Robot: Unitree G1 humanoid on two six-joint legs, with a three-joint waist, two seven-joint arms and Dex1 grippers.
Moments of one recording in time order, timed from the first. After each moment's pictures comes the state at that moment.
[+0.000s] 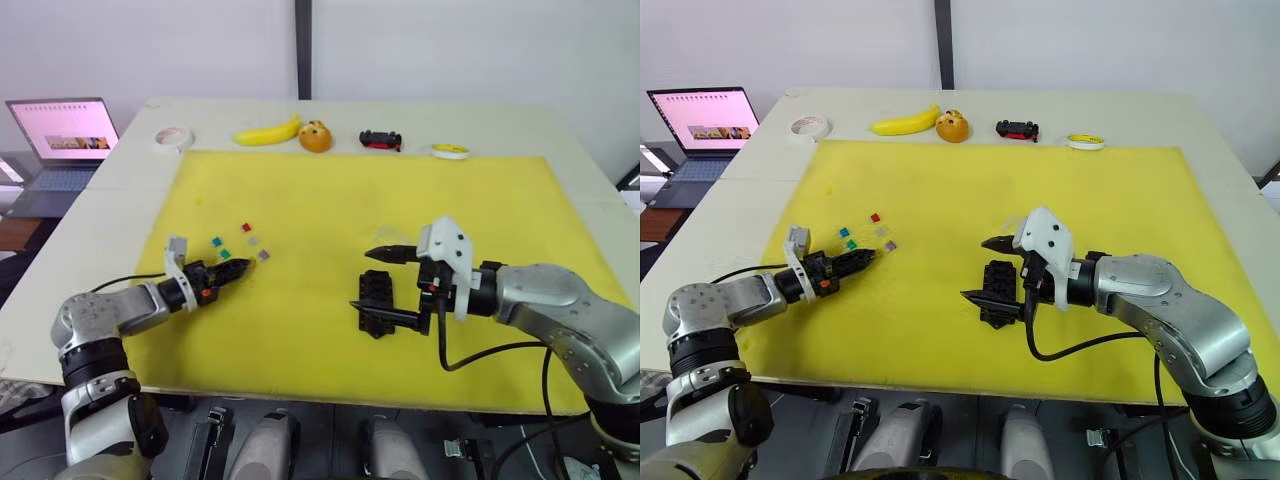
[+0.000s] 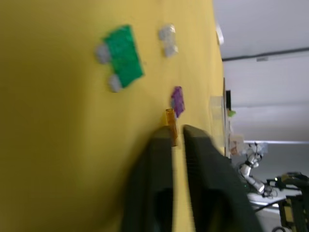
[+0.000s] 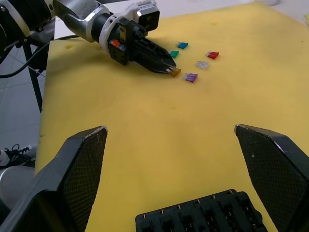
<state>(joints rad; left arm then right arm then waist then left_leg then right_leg) -0.50 0.40 0.59 0.35 -0.94 1.47 -0.45 -0.32 -0.80 0.01 -0.63 0.71 0.80 0.74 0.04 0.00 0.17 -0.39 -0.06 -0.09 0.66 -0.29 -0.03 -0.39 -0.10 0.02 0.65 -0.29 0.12</state>
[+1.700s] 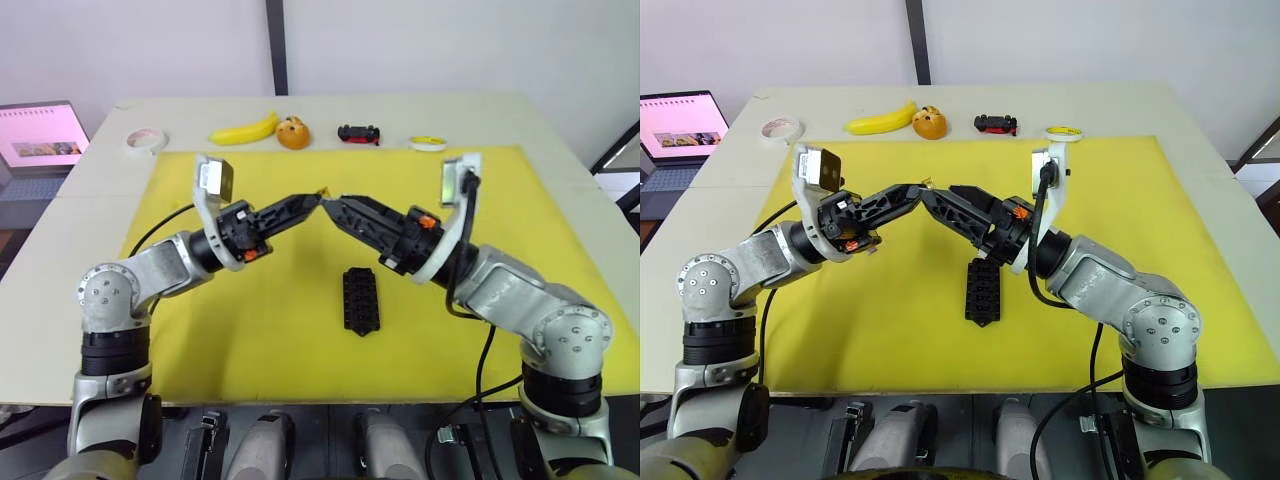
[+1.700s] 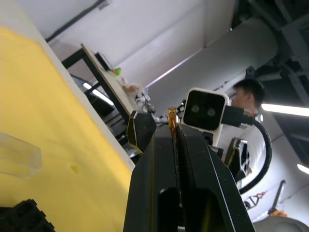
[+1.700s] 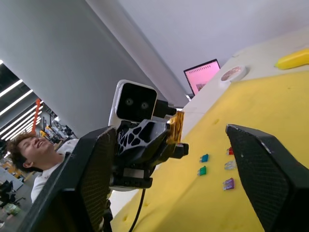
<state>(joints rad) -0.54 0.43 0.21 -0.10 -1.78 1.10 -0.23 -0.46 -0.44 -0.08 -0.55 1.59 0.84 -0.09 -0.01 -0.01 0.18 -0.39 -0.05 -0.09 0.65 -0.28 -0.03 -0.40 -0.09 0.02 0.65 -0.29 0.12</state>
